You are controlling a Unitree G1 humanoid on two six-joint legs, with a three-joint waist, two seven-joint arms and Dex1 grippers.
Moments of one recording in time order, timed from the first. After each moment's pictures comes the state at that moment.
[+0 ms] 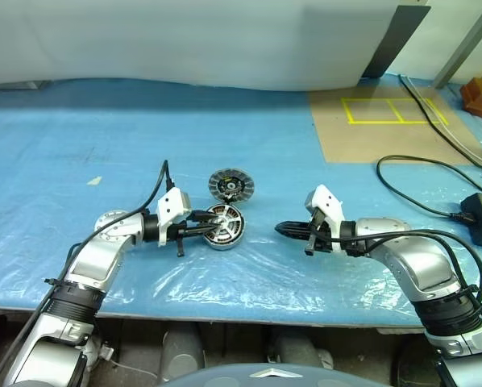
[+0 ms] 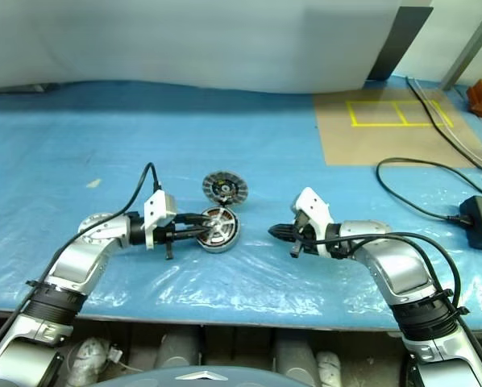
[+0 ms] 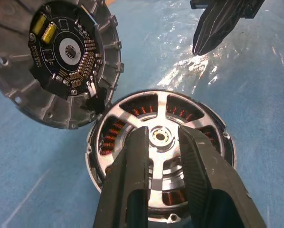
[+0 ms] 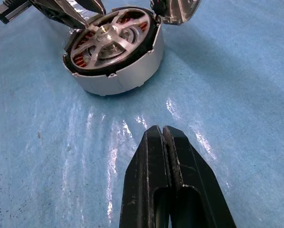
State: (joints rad) left arm -0.30 0.54 -0.15 0.06 -0.29 0.10 -1.09; right arm -0.25 -0.65 0.15 -0.27 0.39 0.73 0.89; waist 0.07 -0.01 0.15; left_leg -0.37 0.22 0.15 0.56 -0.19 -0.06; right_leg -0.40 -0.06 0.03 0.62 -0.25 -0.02
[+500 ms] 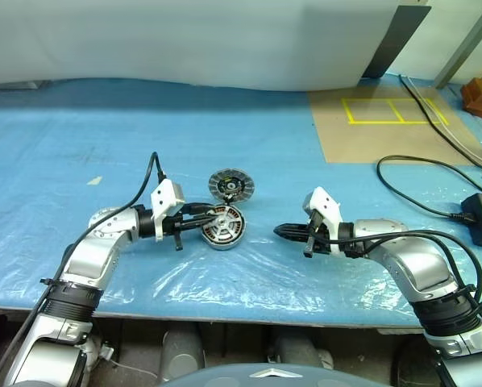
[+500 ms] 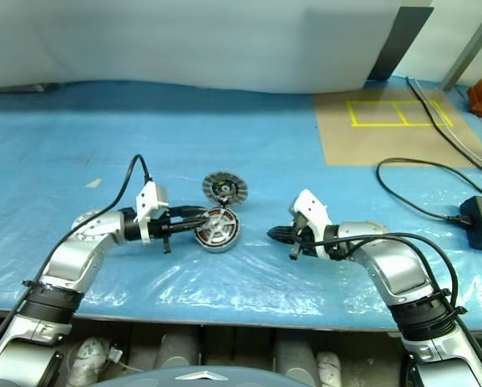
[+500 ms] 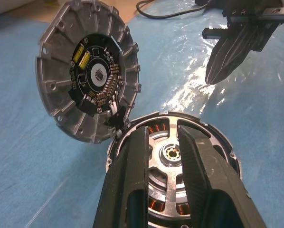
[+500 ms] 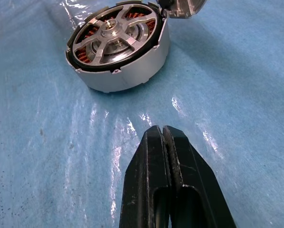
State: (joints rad) left arm -0.30 0.54 -0.10 0.00 -0.36 0.17 -1.09; right arm -0.26 -0.65 0.17 -0.26 0.39 0.72 0.90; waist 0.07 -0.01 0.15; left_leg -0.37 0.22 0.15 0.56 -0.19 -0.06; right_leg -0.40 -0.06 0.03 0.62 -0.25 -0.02
